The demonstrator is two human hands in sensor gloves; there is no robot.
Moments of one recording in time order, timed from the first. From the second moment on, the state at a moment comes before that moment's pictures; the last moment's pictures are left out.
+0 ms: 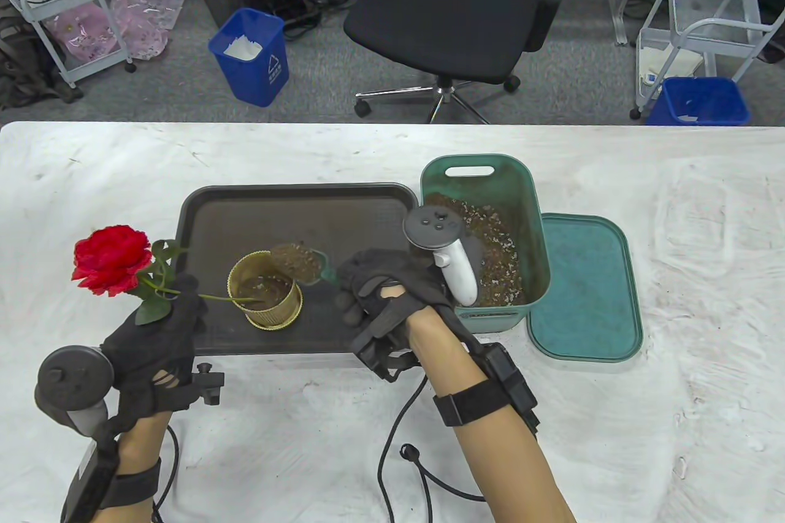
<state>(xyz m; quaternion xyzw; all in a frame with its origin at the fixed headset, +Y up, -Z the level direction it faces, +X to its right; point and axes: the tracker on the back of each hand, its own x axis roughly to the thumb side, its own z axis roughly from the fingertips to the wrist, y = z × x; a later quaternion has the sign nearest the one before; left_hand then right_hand) -0.350 -0.654 -0.193 0.26 0.01 0.46 0.85 -0.005 -0.638 -0.297 -0.01 0.29 0.80 0.52</state>
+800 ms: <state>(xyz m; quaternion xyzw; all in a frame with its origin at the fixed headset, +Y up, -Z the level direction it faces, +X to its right) -0.350 -0.654 -0.192 0.26 0.01 0.46 0.85 -0.102 -0.624 -0.258 0.14 0.05 0.98 0.16</state>
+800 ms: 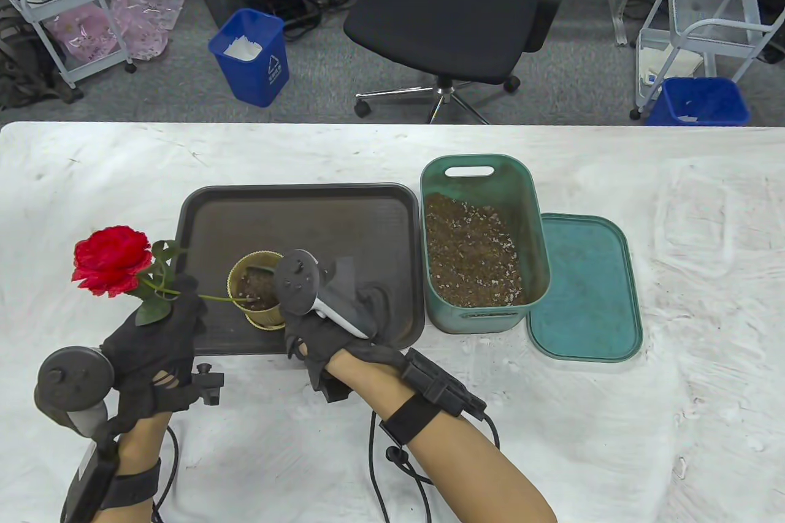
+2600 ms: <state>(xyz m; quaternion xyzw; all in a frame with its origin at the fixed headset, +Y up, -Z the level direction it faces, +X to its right) -0.350 -0.654 -0.191 0.27 0.02 0.45 0.85 0.134 -0.616 -0.371 -0.22 0.16 0.96 0.10</state>
